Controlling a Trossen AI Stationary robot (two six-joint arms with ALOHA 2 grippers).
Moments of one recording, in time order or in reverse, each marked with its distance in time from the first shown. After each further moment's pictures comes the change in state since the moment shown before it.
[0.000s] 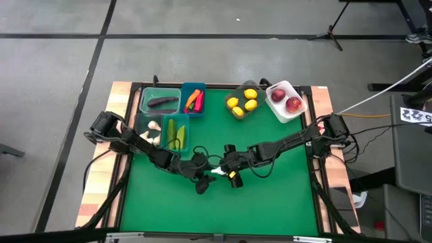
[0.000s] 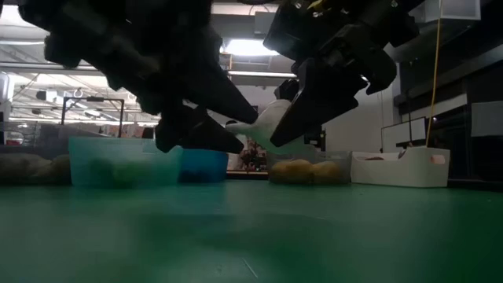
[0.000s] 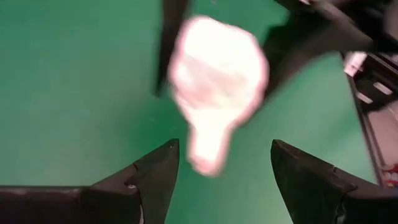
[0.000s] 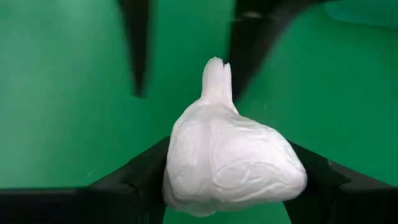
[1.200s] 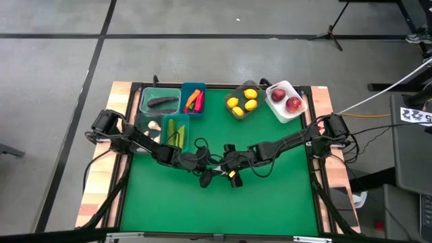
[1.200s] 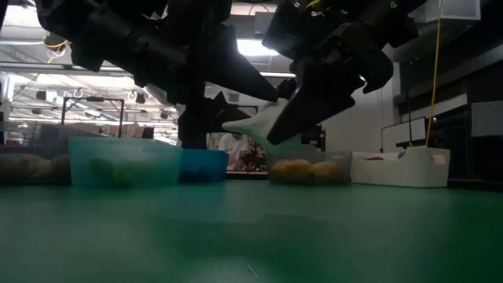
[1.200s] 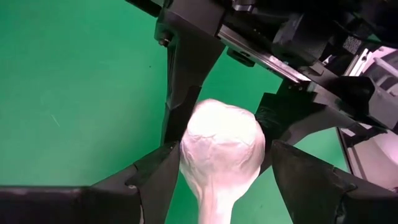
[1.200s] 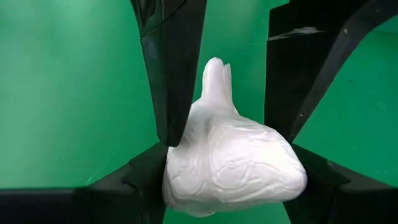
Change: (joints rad) left arm 0.082 0.000 -0.001 0.131 0.024 0.048; right arm 0.000 0.000 -0.004 0.039 -0.007 0.002
